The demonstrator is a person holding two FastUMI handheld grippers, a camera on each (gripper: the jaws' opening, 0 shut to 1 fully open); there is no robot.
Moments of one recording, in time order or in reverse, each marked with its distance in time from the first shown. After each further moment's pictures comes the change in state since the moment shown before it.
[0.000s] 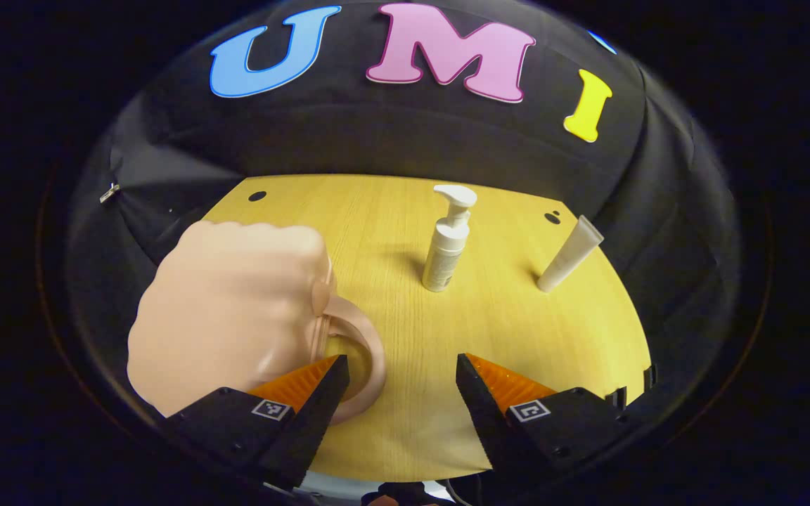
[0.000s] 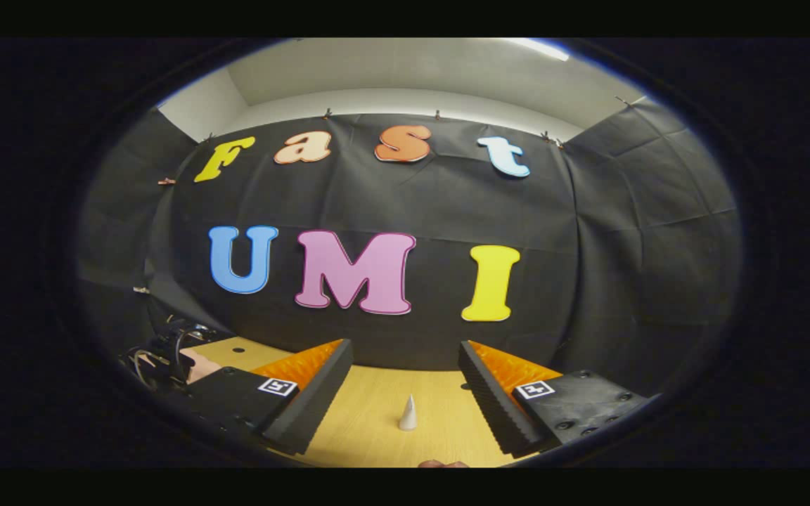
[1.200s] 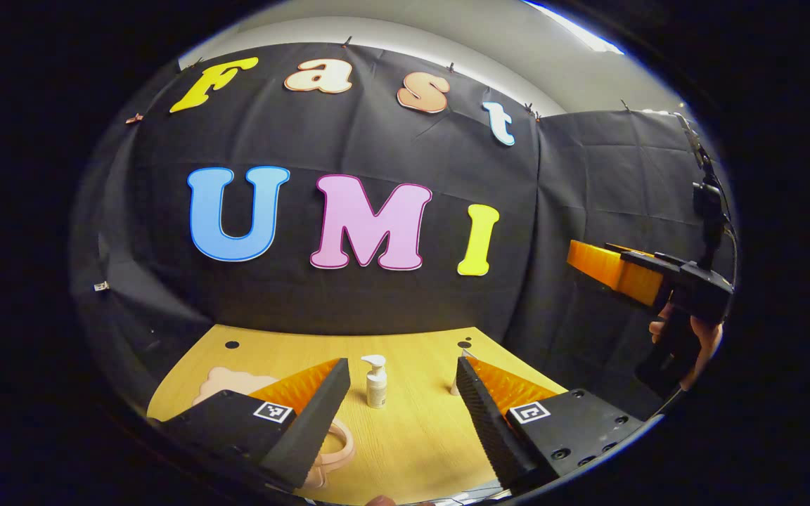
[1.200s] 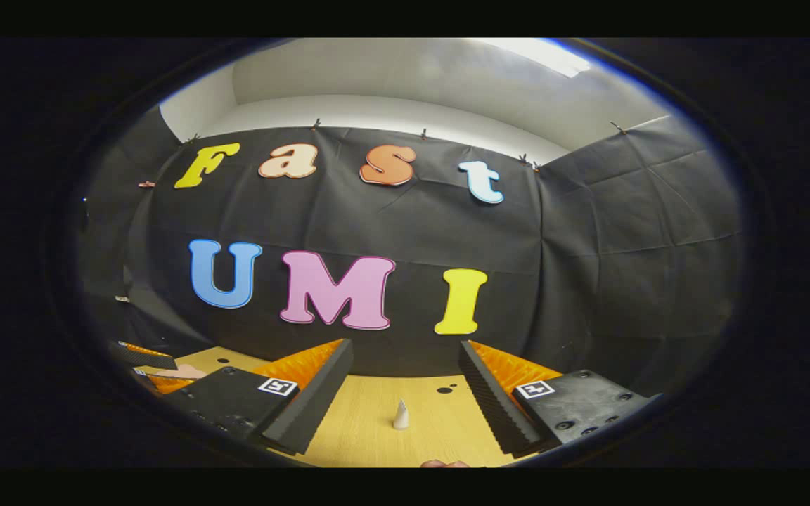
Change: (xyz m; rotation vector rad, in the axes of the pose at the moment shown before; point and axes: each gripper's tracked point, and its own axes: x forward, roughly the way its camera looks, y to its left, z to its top) left arm -0.250 -0.045 0.097 0.154 -0.690 -0.285; right arm -0.061 0.040 0.081 -0.040 -0.057 -0.177
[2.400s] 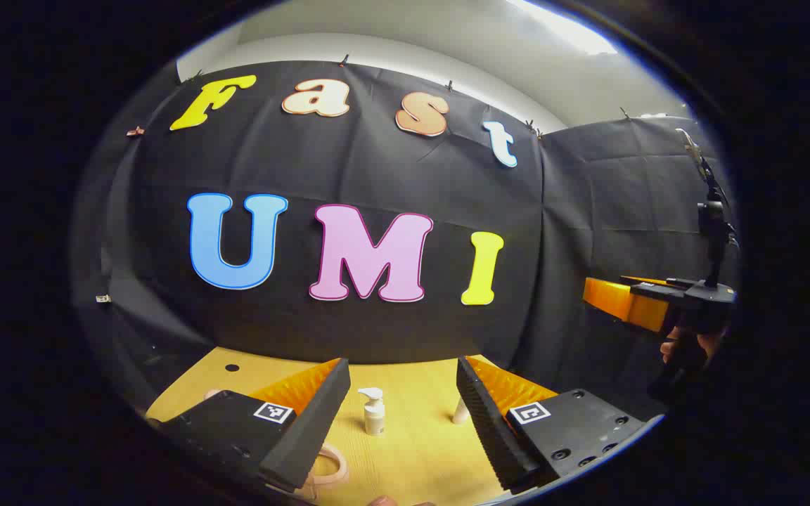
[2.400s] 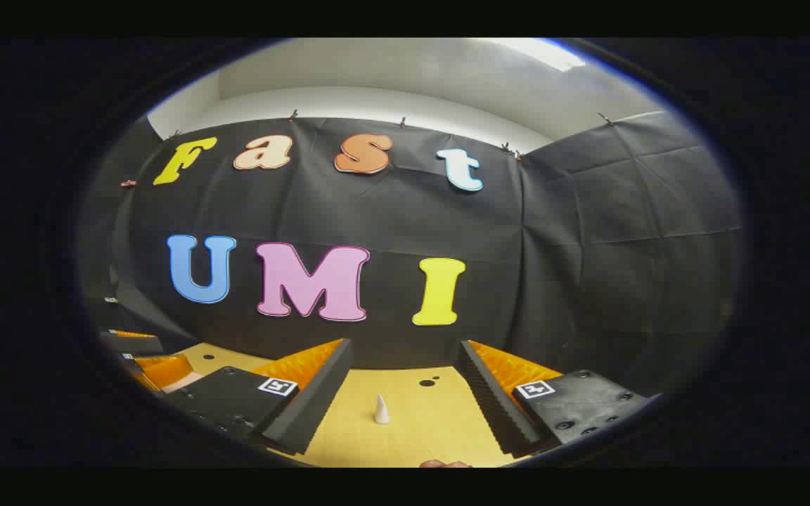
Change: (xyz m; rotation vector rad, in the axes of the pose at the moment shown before) left arm 0.029 -0.024 0.028 -0.006 -0.092 0.002; right arm 0.012 -0.043 -0.007 0.014 0.066 -0.065
